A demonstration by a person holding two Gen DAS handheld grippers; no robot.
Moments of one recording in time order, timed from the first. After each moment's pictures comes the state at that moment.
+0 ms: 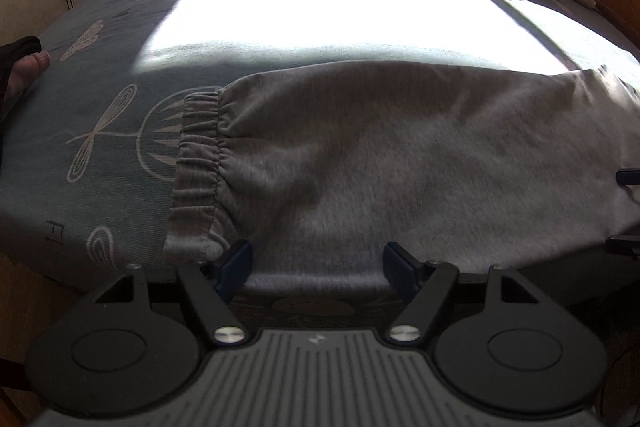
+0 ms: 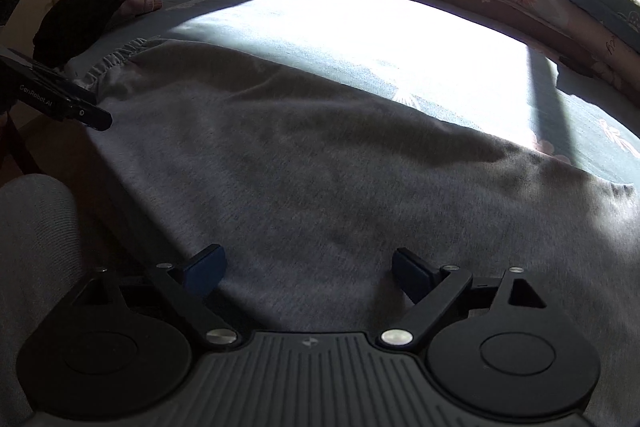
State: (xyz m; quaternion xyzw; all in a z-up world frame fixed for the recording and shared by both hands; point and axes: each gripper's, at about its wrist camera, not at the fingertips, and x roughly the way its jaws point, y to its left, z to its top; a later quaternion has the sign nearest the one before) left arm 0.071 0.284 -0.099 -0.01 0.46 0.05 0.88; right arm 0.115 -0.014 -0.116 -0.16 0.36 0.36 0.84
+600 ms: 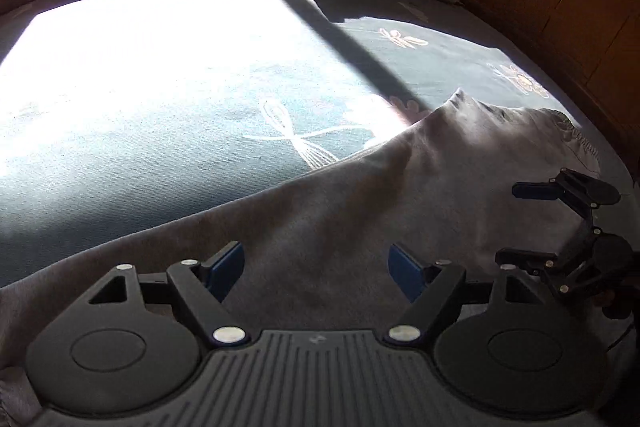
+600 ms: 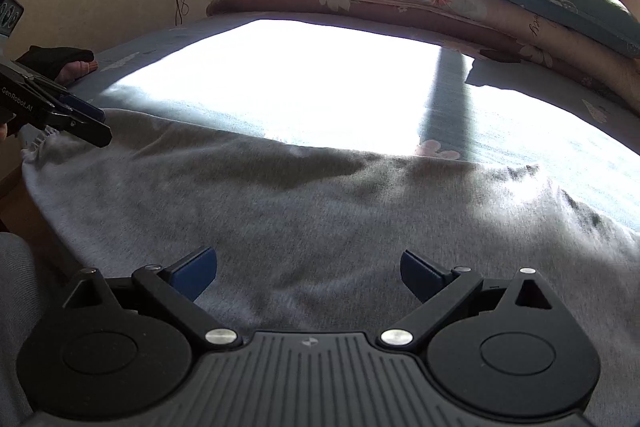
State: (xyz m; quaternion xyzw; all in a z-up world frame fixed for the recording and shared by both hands) left arm 0.207 0.164 -0.059 -0.03 0.44 -0.19 0.88; right arm 0.161 -0.108 -0.090 -0.09 0.33 0.28 0.90
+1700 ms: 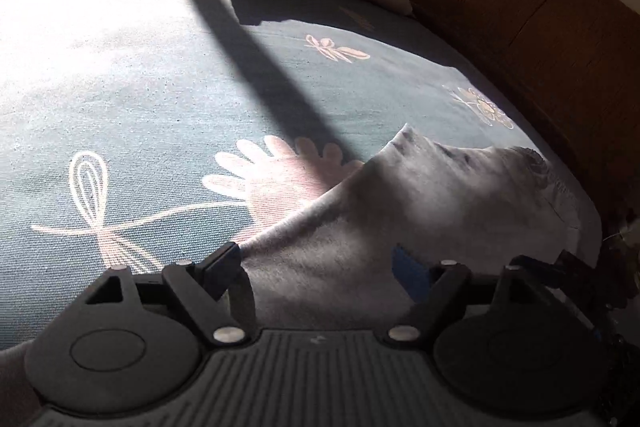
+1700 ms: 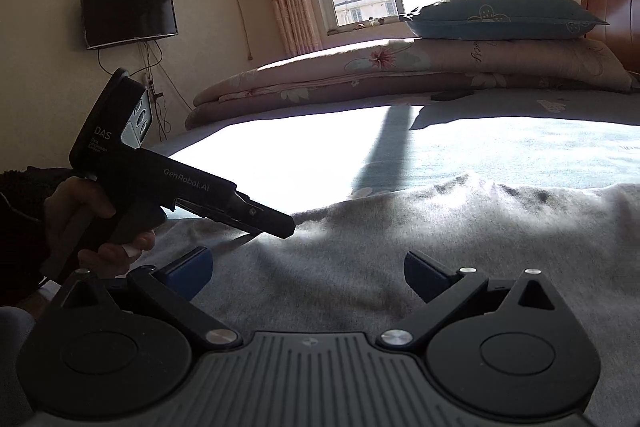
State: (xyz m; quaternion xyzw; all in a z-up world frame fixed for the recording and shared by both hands) left arm 0.301 0.067 -0.101 -0.07 0.41 -0.24 0.88; right arm 0.157 -0.185 -0.108 0.05 0.21 0.28 0.93
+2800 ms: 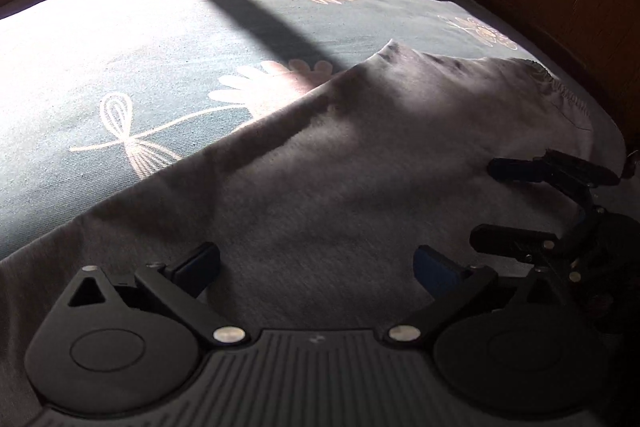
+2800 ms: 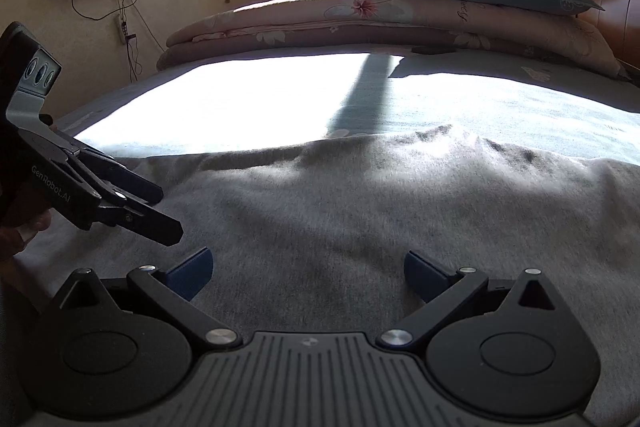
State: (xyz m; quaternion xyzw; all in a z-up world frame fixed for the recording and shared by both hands) left arm 0.231 0.060 -0.109 0.03 0.45 -0.23 0.86; right arm 0.171 -0.177 -0.127 0.02 0.31 0.23 0.92
